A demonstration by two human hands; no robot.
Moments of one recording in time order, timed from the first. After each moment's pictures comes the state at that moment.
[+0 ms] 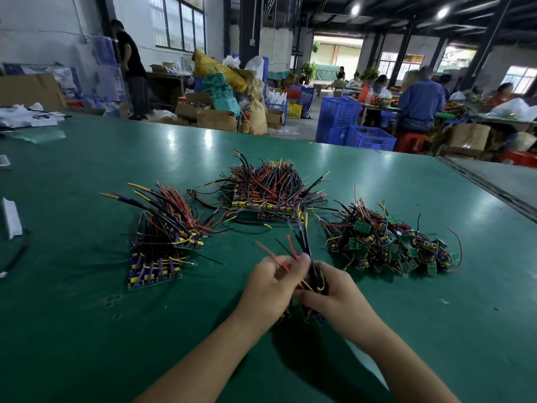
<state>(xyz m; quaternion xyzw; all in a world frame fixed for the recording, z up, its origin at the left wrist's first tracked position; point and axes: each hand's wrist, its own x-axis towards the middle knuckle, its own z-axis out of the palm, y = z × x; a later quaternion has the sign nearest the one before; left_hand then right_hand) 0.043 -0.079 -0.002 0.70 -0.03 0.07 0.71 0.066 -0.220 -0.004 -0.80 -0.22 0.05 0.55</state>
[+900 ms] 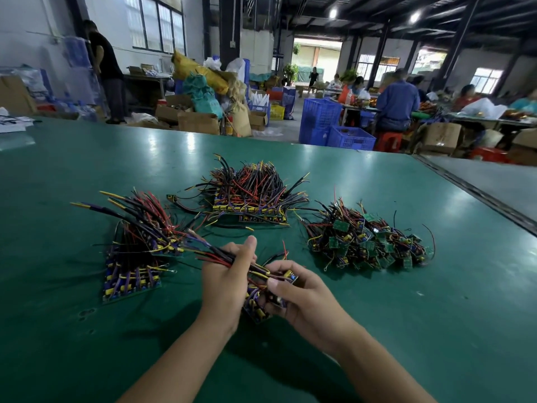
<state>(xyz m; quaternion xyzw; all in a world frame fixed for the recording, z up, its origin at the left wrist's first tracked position) 0.065 -0.067 -0.010 0.56 0.07 0.27 0.78 0.058 -0.201 -0.004 -0.51 -0.13 0.24 0.81</state>
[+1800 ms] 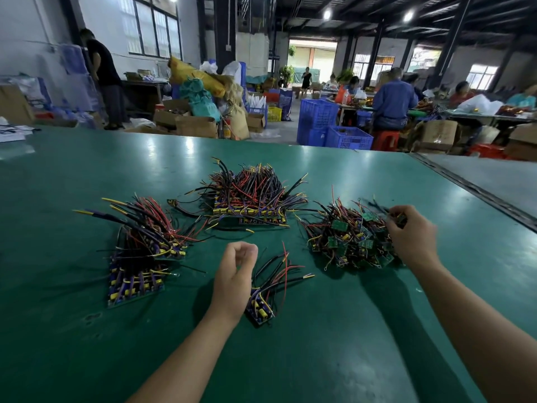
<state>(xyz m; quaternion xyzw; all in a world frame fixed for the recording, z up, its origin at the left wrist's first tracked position) 0.079 -0.054 -0.037 0.71 0.02 0.18 0.68 0.192 -0.367 0.016 -0.88 0.06 -0.32 0.34</state>
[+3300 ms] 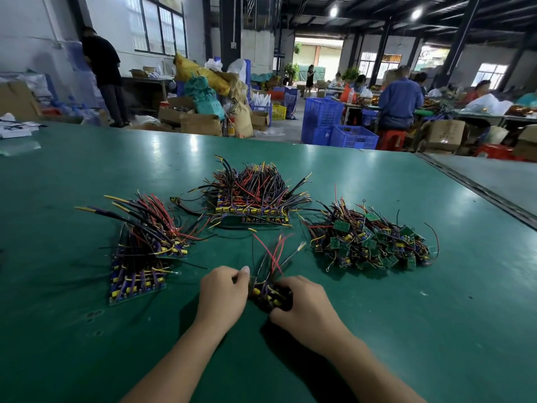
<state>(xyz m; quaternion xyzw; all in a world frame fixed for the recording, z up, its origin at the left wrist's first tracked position) 0.064 -0.040 -0.031 0.90 0.11 0.17 0.38 0.067 -0.204 -0.025 -0.94 -0.19 -0.01 0.28</state>
